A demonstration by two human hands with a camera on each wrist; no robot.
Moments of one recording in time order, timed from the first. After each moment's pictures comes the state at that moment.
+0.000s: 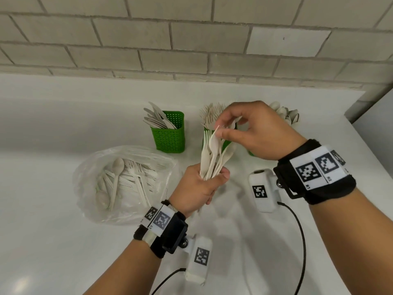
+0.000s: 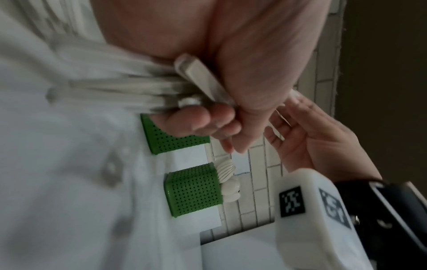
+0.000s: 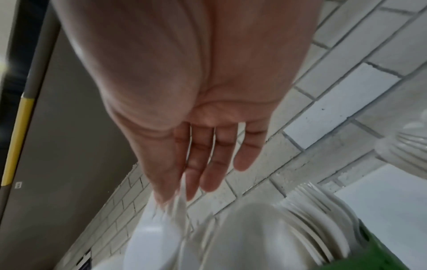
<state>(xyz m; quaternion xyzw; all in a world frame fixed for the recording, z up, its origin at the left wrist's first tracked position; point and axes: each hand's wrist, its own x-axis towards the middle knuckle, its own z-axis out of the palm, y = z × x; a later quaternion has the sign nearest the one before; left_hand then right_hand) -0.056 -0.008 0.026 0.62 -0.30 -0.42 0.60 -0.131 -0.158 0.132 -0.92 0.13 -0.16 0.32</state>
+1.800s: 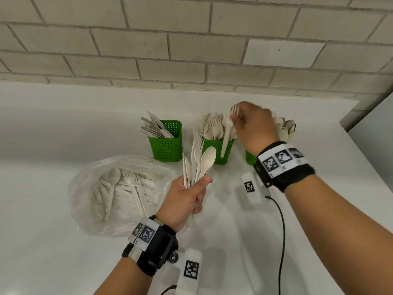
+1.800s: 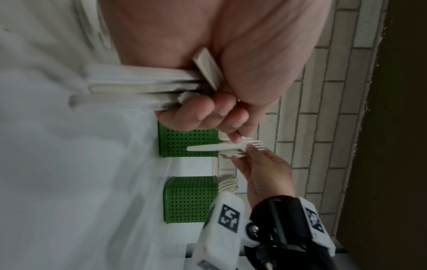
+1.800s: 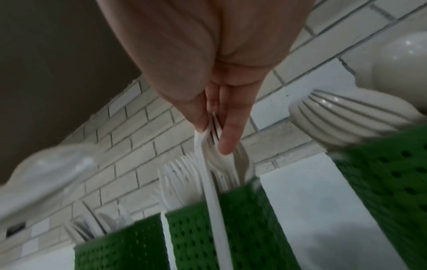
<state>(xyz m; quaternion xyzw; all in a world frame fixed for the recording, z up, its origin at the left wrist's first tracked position) -0.045 0.000 0.011 0.57 -0.17 -0.45 0.67 -0.099 -0.201 0.098 -0.90 0.31 -0.26 0.17</state>
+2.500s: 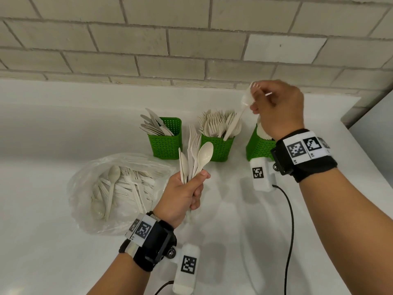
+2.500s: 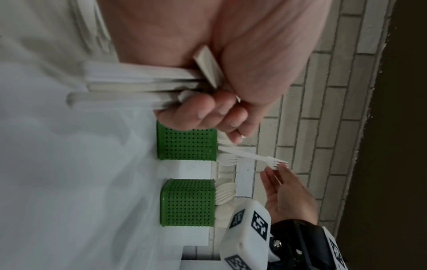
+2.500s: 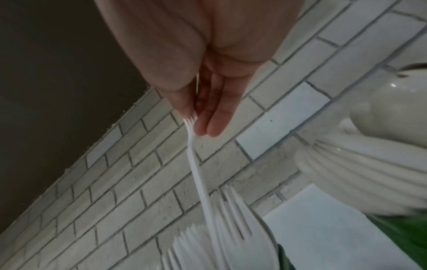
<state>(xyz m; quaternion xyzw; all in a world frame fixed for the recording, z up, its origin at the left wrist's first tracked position) -0.039 0.001 0.013 0.56 -0.16 -0.45 0.67 -0.115 -0.223 0.116 -0.80 0.30 -0.44 0.29</state>
